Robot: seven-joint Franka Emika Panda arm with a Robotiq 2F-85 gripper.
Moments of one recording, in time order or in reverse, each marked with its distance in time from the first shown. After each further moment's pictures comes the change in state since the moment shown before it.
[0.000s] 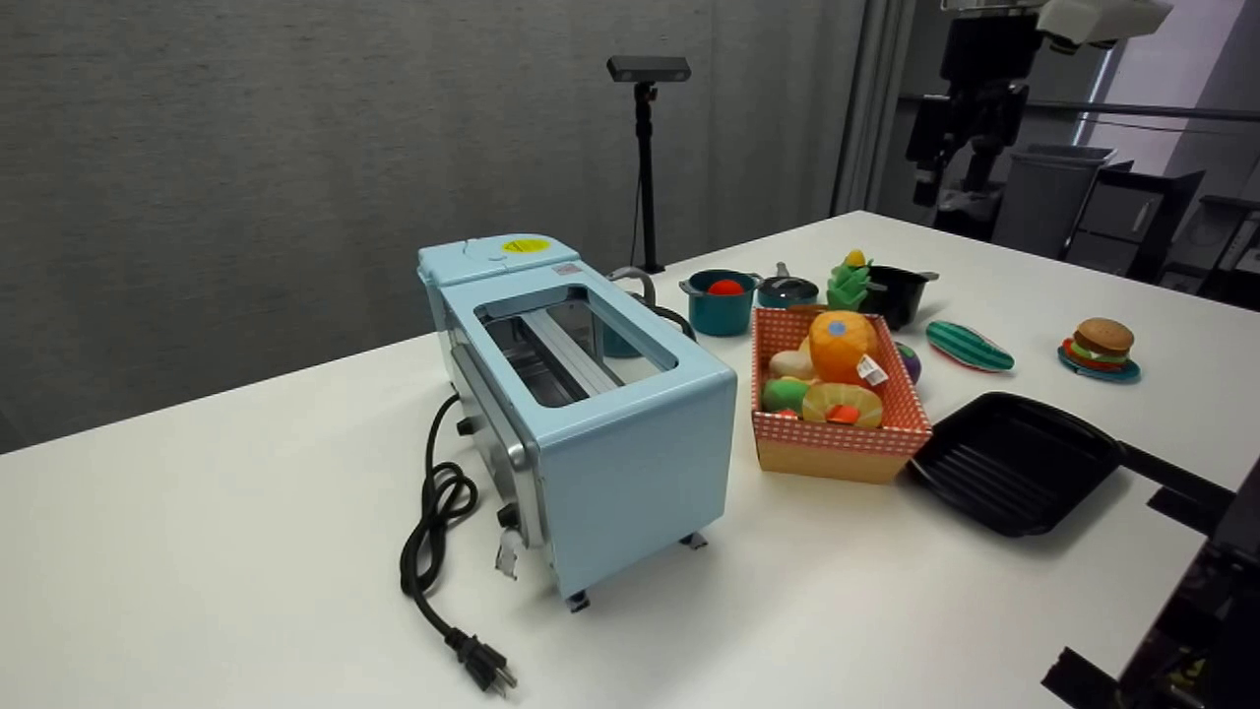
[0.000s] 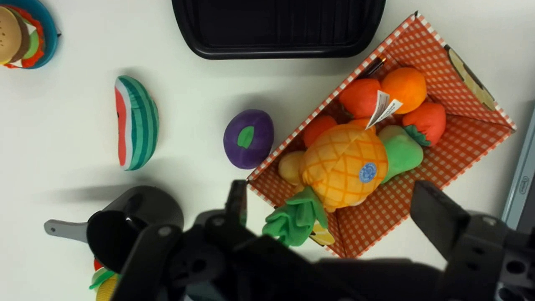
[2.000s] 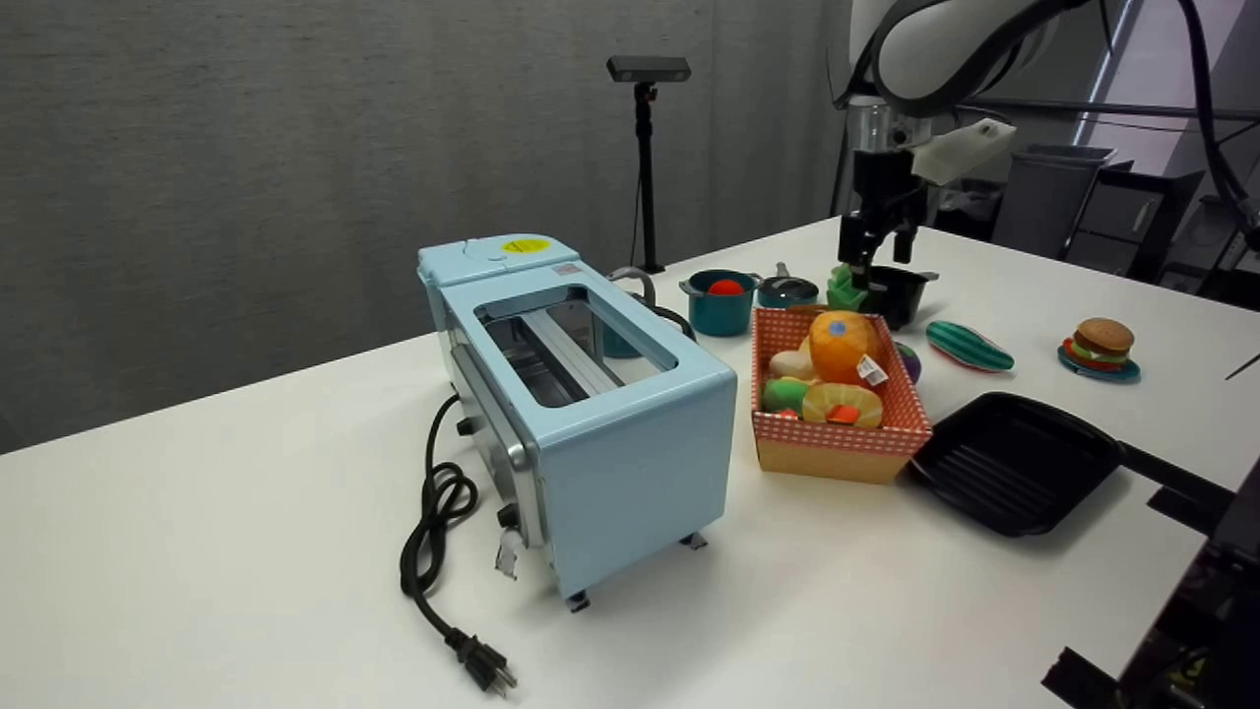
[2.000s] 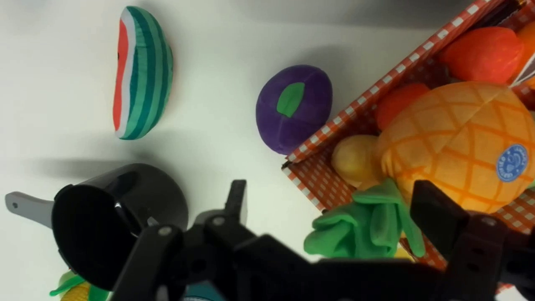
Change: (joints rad) arm -0.004 0.391 -0.002 0.211 -0.142 0.094 -0.006
